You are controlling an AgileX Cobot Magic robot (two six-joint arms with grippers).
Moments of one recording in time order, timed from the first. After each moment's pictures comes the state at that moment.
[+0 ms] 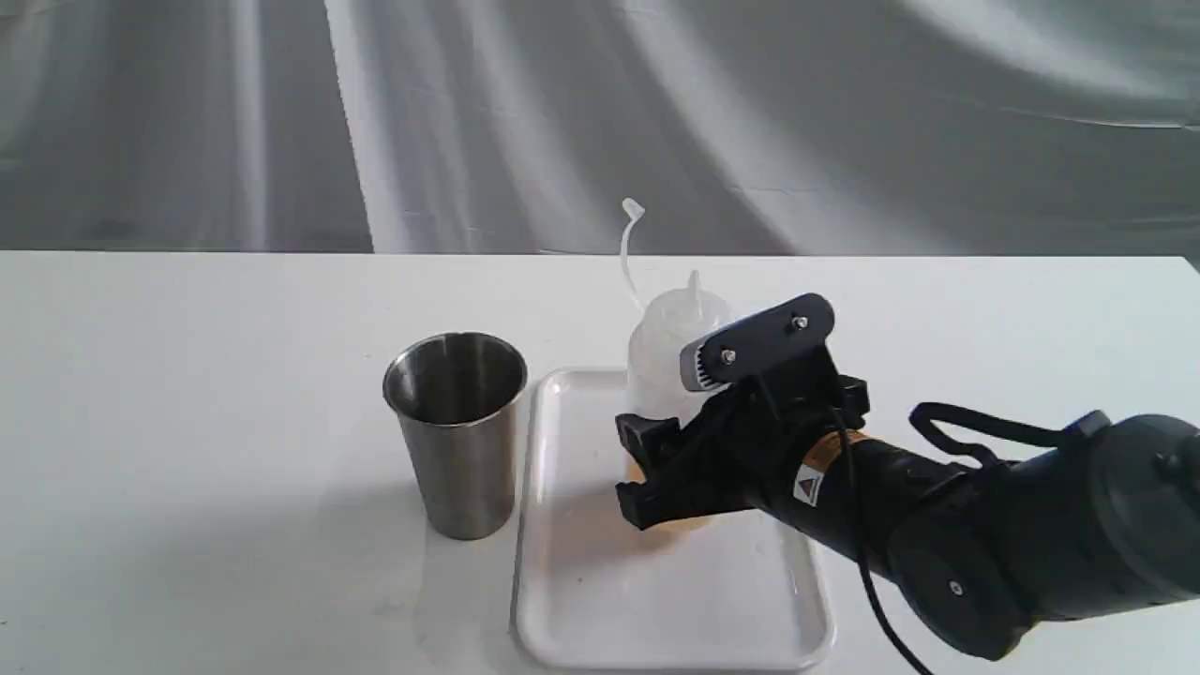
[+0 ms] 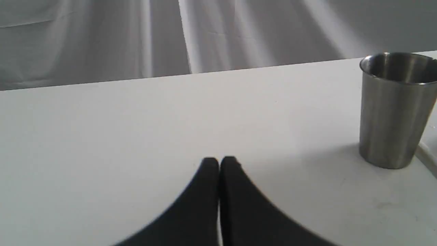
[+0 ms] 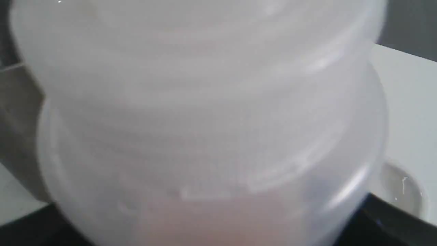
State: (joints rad) left arm -0.02 0.00 0.00 0.03 0.29 0.04; right arm 0.37 1.92 -0.78 -0.03 -0.64 -0.02
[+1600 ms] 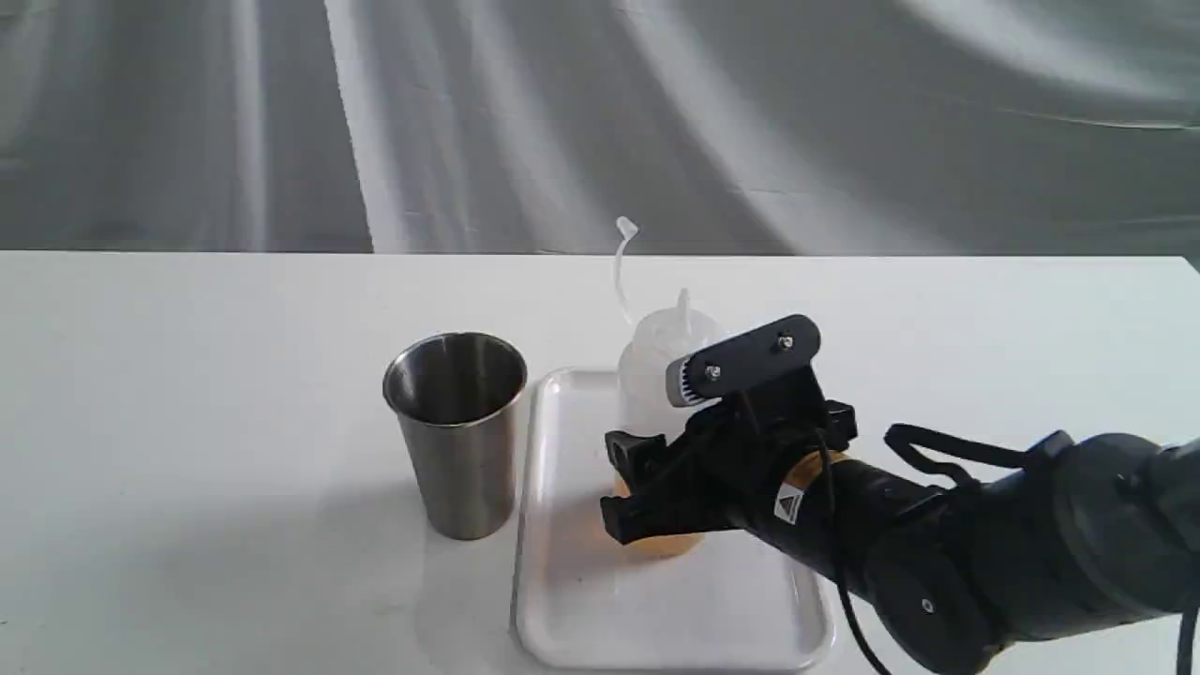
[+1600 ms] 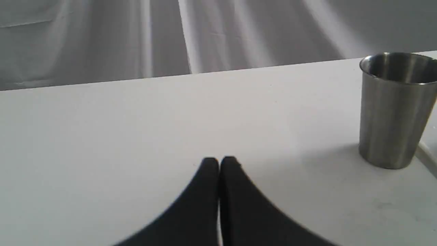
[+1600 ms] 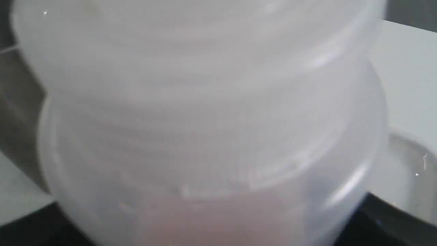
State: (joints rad) left arm -0.02 0.00 0.00 0.03 0.29 0.04; right arm 0.41 1.95 -0.78 0.05 -0.64 -0.02
